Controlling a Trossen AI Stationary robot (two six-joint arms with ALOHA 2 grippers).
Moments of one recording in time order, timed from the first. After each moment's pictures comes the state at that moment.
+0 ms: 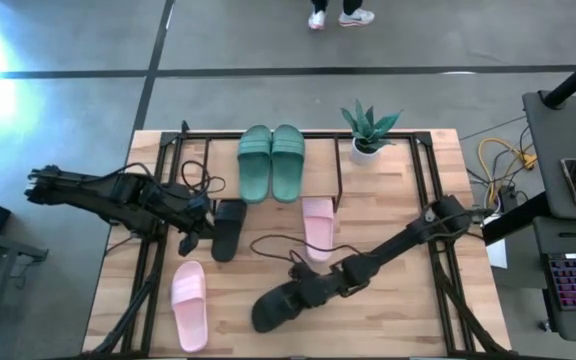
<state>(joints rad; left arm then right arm) -0.16 0.78 0.85 -0.77 0.13 -0.53 0.47 2.02 1.25 0.17 0.12 1.39</state>
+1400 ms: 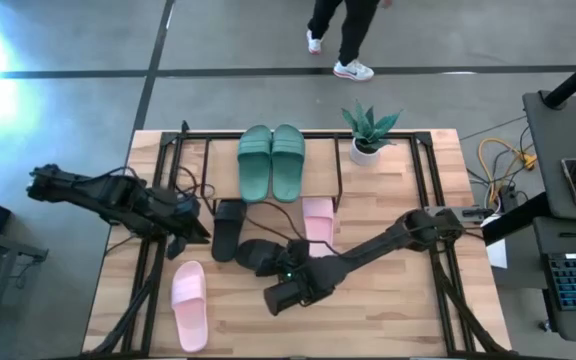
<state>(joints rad) -0.24 0.70 0.78 -0.80 0.09 -0.51 0.43 2.28 2.04 -0.93 0.75 1.98</state>
